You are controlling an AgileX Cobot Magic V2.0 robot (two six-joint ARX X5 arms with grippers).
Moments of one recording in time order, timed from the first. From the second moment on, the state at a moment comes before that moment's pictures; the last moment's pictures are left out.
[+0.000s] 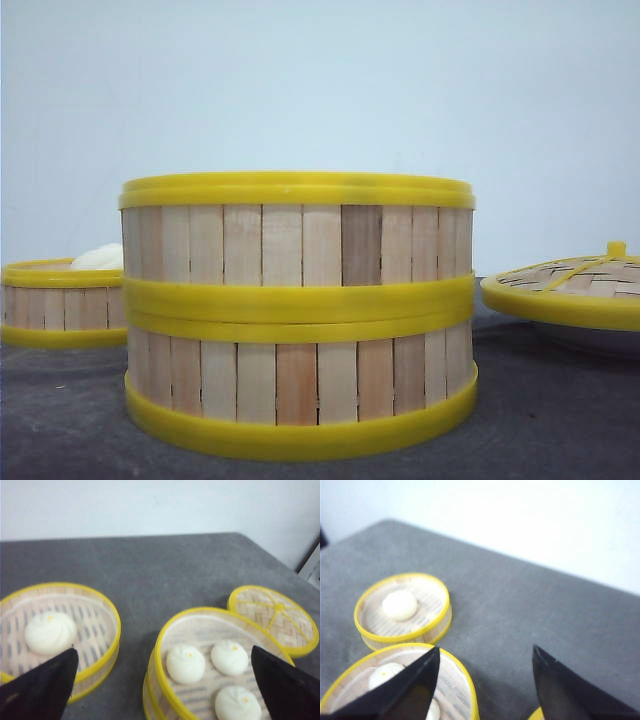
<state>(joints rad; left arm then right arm) -0.31 0.56 0.89 -0.60 0.22 -0.12 0.58 0.87 1.19 -0.60 0.02 0.06</state>
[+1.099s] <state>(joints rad) 0.12 1.36 1.01 -0.42 0.11 -0.24 0.61 0.49 0.97 -0.75 0.03 0.13</state>
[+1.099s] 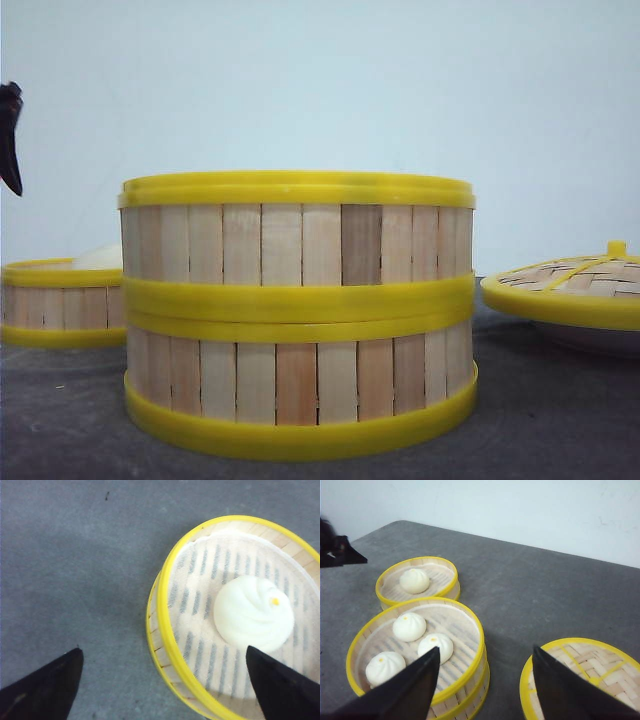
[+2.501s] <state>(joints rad) 0.02 1.80 1.27 -0.56 -0.04 -0.26 0.61 0.49 0.97 -0.74 0.08 0.13</state>
